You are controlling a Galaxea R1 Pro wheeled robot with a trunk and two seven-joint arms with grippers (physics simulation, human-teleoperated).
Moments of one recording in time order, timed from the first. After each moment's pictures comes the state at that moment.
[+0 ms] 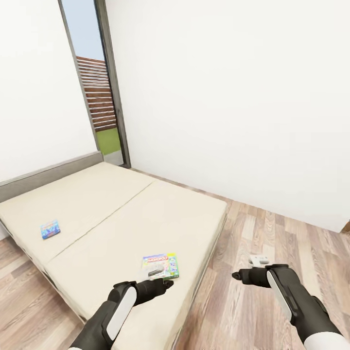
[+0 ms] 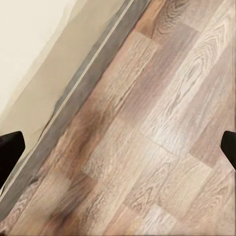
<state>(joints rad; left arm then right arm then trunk) -0.41 -0.10 -0.22 -0.96 0.58 0.65 0.03 -0.46 -0.18 -0.01 -1.06 -0.07 0.86 0.27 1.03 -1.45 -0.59</state>
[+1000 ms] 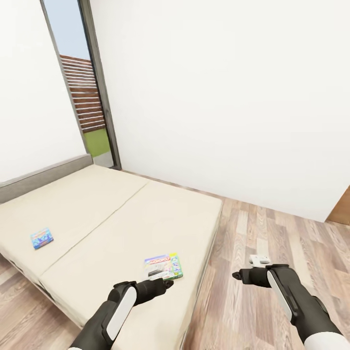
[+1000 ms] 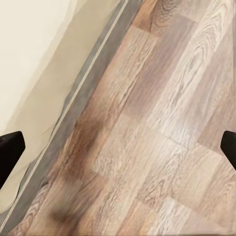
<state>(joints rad) -0.41 -0.10 -0.22 -0.96 0.57 0.64 0.03 -0.46 -0.18 -0.01 -1.06 -0.07 0.86 0.27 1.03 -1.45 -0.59</state>
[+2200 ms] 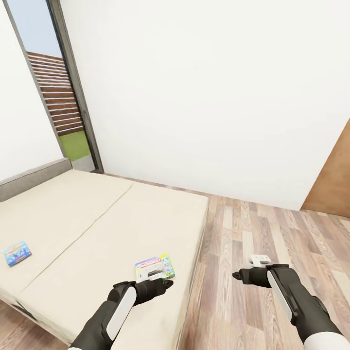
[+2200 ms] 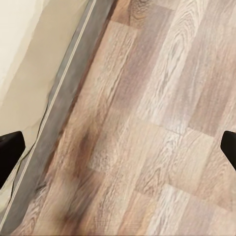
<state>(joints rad) -0.41 -0.10 -0.22 -0.96 0.57 0.65 0.03 -0.46 -0.18 -0.01 -1.06 -0.07 0.86 0.27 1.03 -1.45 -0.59</state>
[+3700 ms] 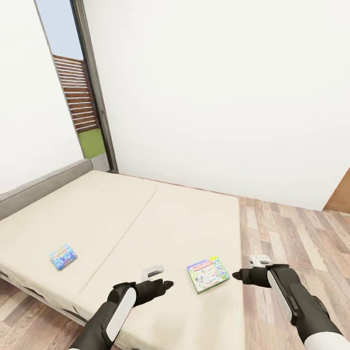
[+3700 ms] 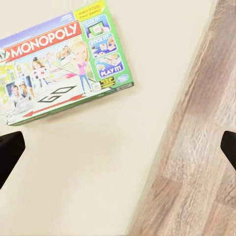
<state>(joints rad) -0.40 -0.10 -0.22 -0.96 0.57 0.64 0.02 -0.46 -0.18 -0.01 -1.06 -0.07 0.85 0.26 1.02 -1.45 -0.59</state>
